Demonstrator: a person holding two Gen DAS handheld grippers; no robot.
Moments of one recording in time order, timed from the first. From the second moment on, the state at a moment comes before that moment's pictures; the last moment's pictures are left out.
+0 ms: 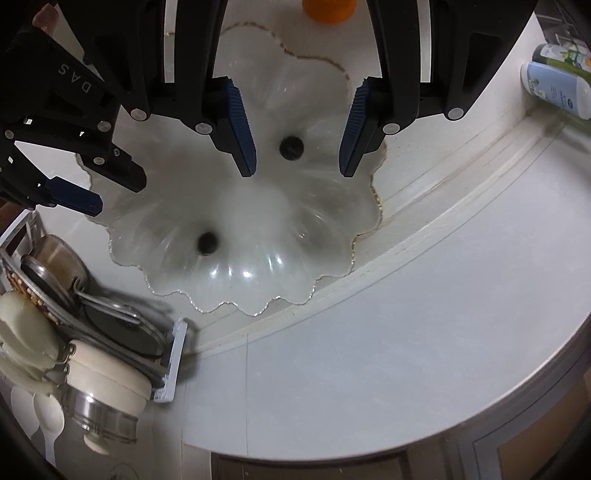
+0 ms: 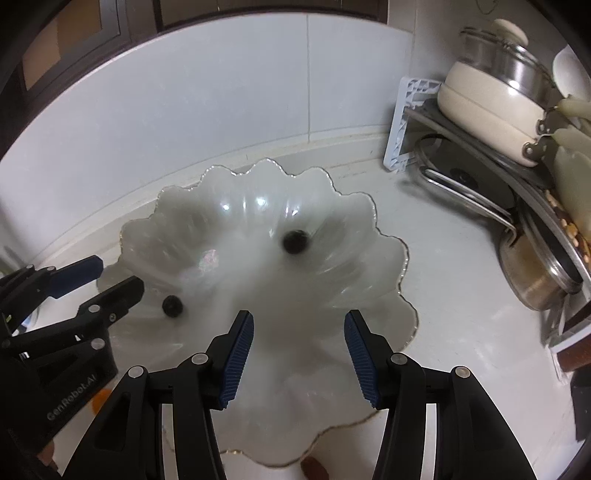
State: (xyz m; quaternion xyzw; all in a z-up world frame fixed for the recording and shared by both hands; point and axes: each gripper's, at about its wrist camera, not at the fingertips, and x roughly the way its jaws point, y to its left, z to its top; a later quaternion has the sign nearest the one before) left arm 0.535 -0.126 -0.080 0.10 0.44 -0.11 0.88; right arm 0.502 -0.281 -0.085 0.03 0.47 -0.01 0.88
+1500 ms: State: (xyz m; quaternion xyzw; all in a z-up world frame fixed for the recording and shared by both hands) left arm 0.342 -0.049 -0.004 0.06 0.32 -0.07 0.94; right arm 0.336 -0.228 -0.008 0.02 0.36 0.03 0.93
